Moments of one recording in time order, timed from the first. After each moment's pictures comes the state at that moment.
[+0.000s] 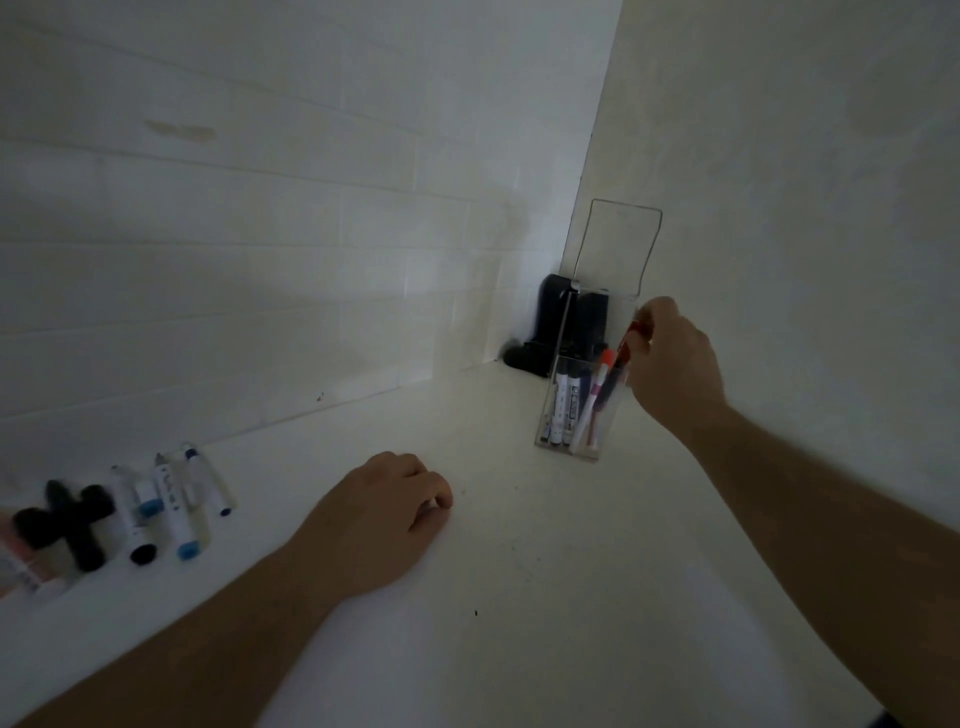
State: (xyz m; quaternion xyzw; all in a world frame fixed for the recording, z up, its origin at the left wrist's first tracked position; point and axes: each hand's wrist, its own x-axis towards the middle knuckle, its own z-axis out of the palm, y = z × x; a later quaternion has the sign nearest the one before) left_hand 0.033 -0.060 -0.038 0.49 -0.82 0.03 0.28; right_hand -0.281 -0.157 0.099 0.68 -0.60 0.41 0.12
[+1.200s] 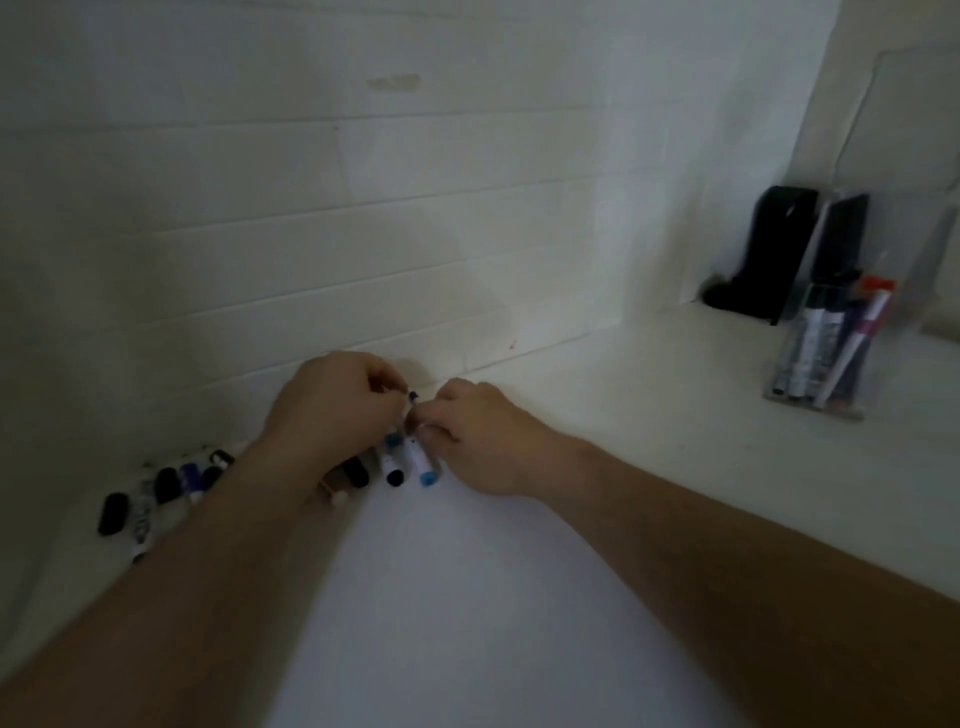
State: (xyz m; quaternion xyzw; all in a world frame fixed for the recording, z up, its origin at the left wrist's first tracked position) left_hand 0.199 0.001 0.034 0.80 -0.53 -0.05 0.28; right_hand 0.041 -0.079 -0.010 0.94 -0.28 0.15 -0.14
